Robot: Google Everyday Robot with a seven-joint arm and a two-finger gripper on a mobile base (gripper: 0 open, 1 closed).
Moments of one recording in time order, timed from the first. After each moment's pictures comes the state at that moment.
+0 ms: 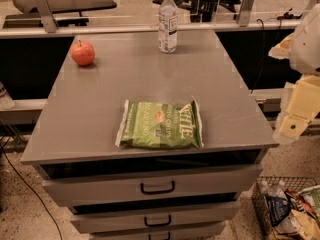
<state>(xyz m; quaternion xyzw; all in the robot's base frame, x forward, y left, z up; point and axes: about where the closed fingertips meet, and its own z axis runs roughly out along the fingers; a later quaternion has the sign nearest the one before) 0.438 -0.217 0.976 -0.60 0.78 -0.03 0.16</state>
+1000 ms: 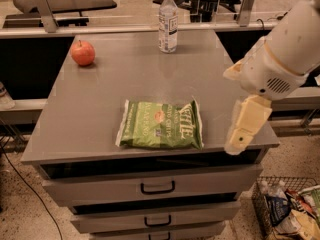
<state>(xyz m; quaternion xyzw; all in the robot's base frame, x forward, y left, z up) 0.454 -0.149 0.926 -0.63 0.75 0.06 0.19</state>
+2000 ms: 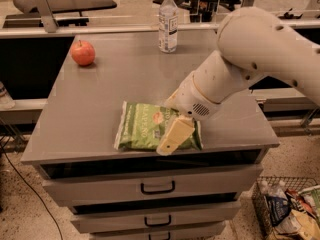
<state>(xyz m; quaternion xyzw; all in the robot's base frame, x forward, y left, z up) 0.483 -0.026 0.845 -0.63 0.72 0.16 0.22</state>
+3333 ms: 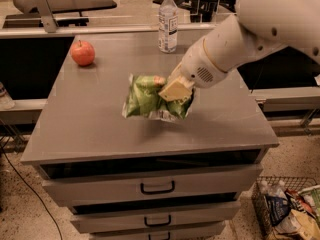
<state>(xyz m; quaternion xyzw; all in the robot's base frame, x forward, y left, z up) 0.536 -0.030 0.909 -0.57 0.74 0.16 0.31</state>
